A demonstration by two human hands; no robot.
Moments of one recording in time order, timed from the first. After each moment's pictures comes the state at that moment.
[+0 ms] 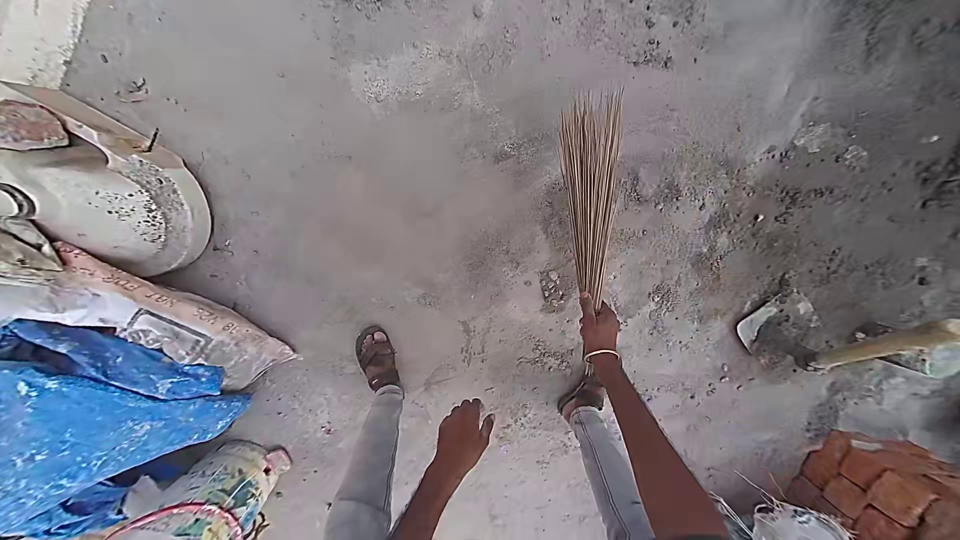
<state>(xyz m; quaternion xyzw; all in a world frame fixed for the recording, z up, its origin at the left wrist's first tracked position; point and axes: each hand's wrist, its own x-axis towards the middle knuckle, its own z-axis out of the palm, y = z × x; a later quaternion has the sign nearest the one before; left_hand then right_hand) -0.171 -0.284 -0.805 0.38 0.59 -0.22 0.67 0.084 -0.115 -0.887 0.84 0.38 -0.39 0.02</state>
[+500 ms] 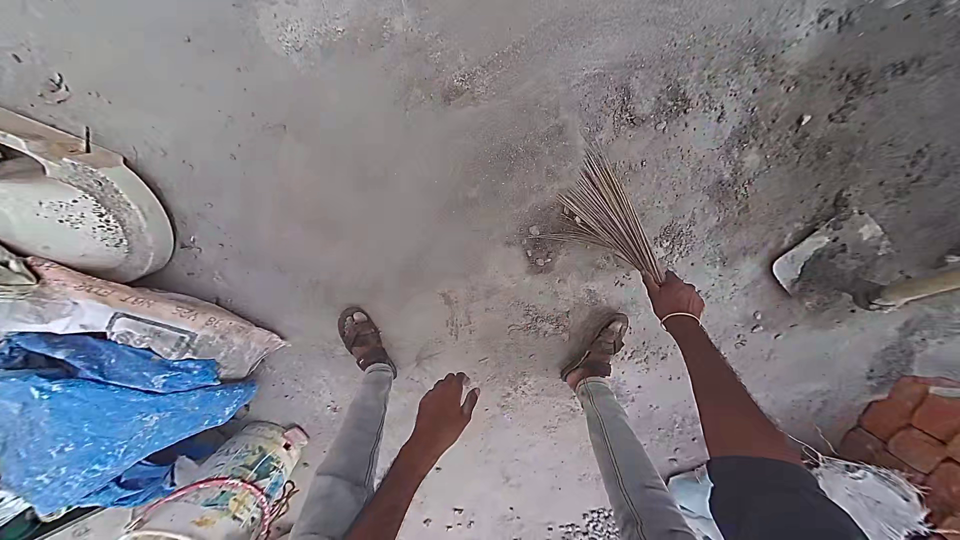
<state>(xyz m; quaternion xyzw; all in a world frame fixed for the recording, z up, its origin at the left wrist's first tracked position) -0.130 -0.291 -0.814 0.42 0.59 -0.27 0.63 0.302 -0.137 -0.936 0.80 0.41 -0.28 0.34</state>
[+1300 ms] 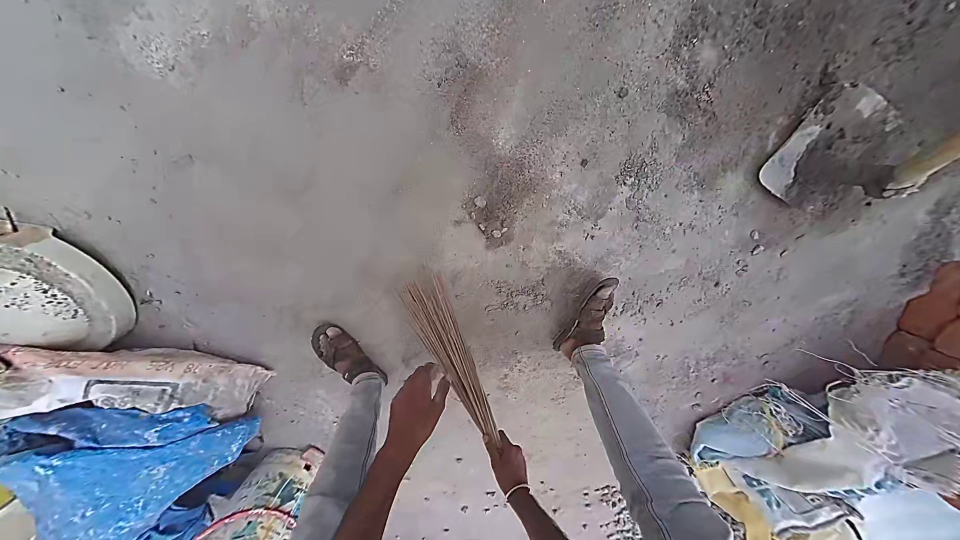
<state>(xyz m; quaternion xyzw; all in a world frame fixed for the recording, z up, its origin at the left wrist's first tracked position) -0.105 -0.302 -0.836 0.45 0.63 -0.28 0.56 0.052 -0.571 -0.889 0.71 0.19 -0.65 0.21</state>
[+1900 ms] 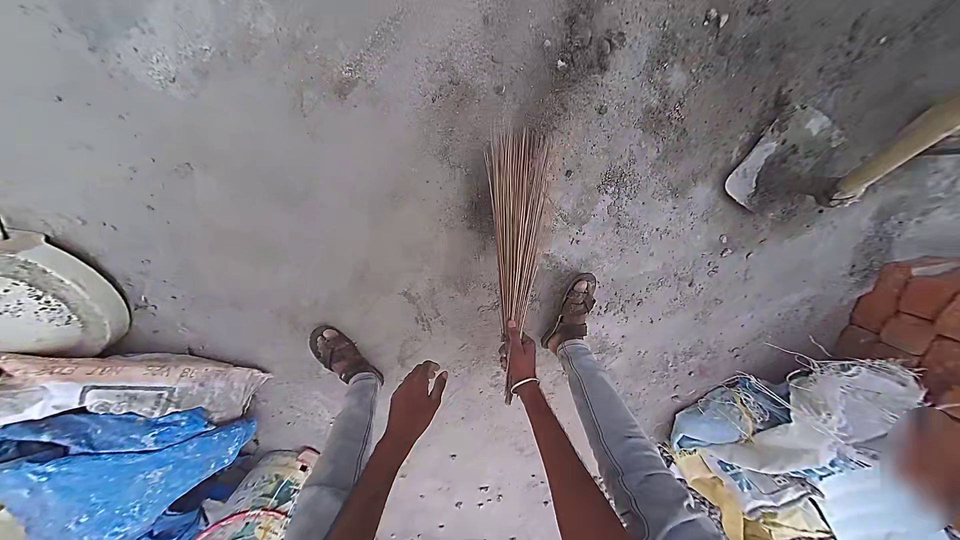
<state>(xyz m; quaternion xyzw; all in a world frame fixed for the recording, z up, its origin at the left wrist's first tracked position) -0.111 -0.305 -0.835 0.46 0.62 -0.24 0.59 0.102 -0.340 -0.911 0.78 -0.05 -0.57 -0.24</state>
